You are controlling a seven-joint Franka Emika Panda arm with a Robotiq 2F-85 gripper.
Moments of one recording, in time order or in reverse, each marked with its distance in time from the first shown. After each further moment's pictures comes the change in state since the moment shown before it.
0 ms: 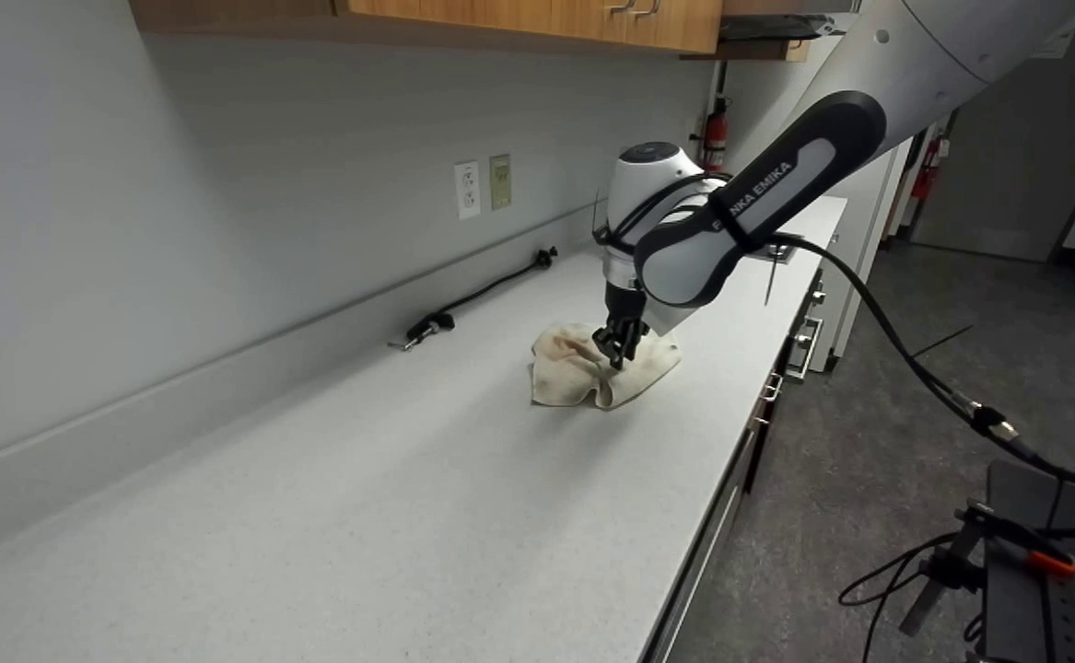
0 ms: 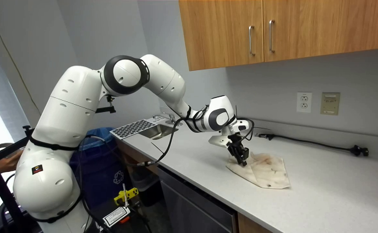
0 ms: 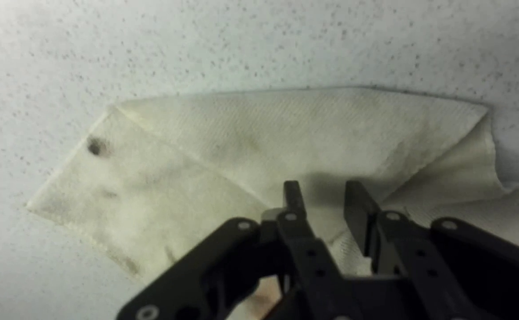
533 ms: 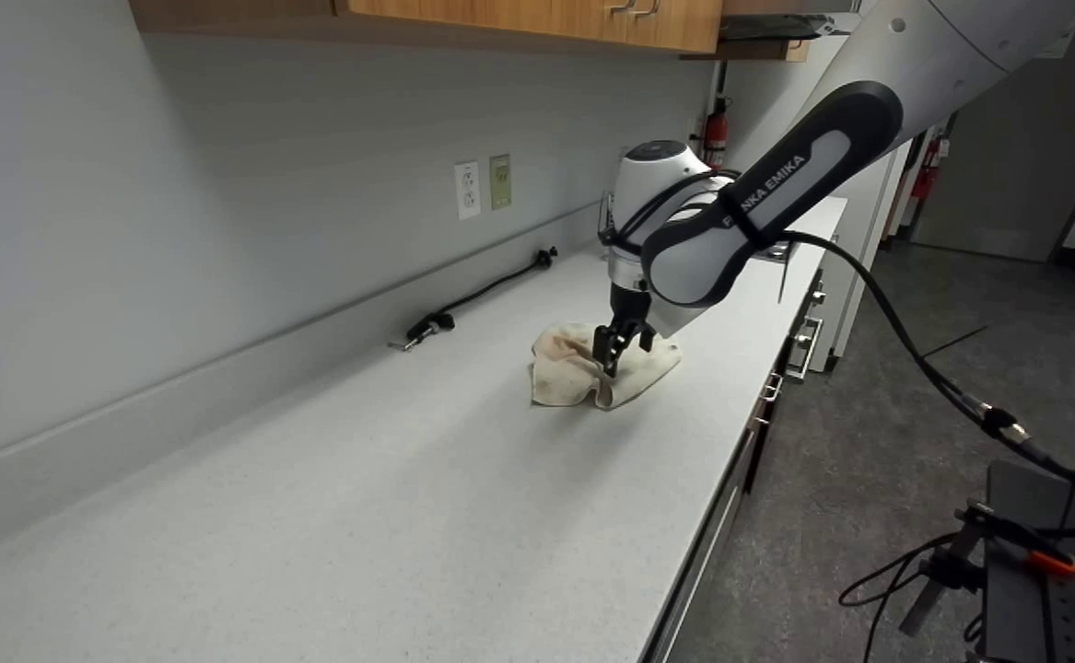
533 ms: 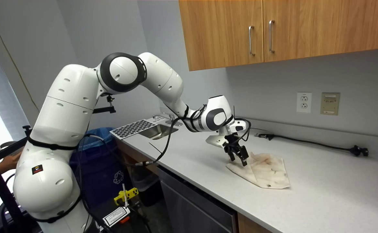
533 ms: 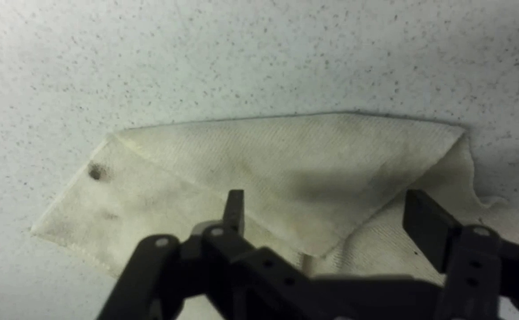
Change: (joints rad) arm 0.002 -0.034 0.009 -0.045 0.000 0.000 0.035
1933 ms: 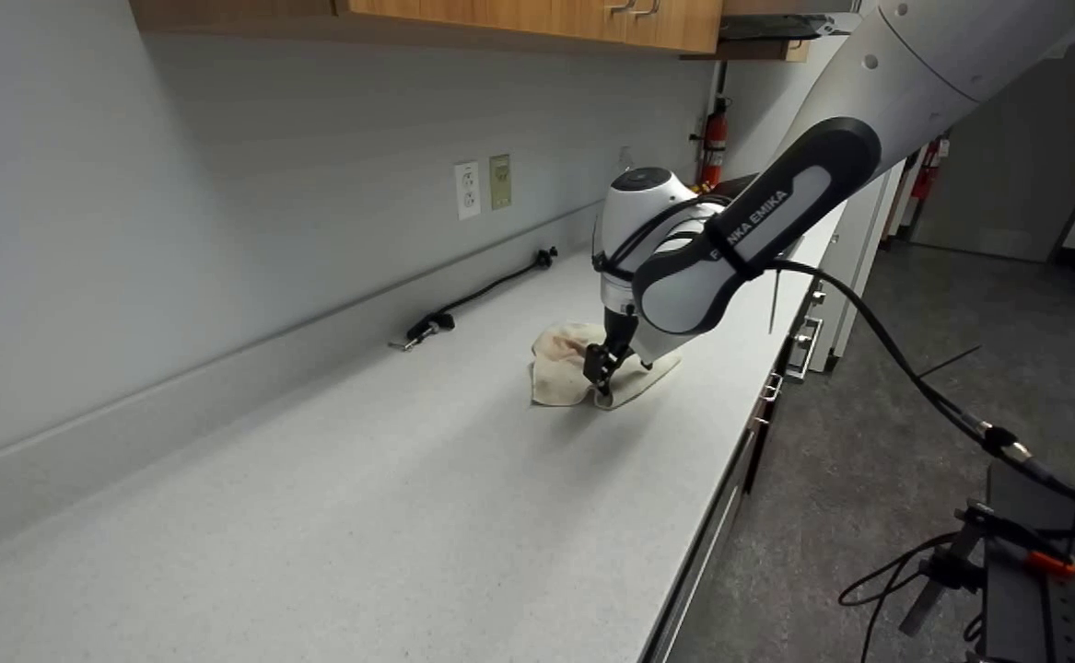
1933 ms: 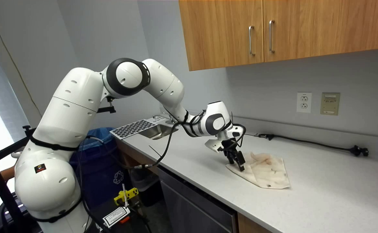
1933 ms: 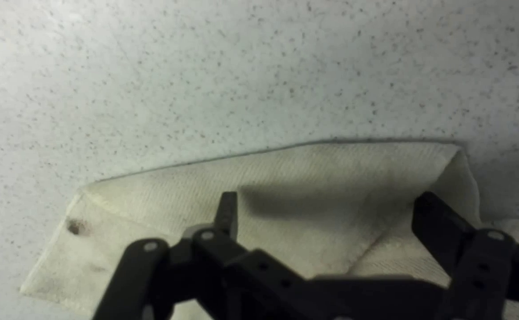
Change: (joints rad) arm 0.051 0.064 -0.033 0.023 0.000 0.004 0.165
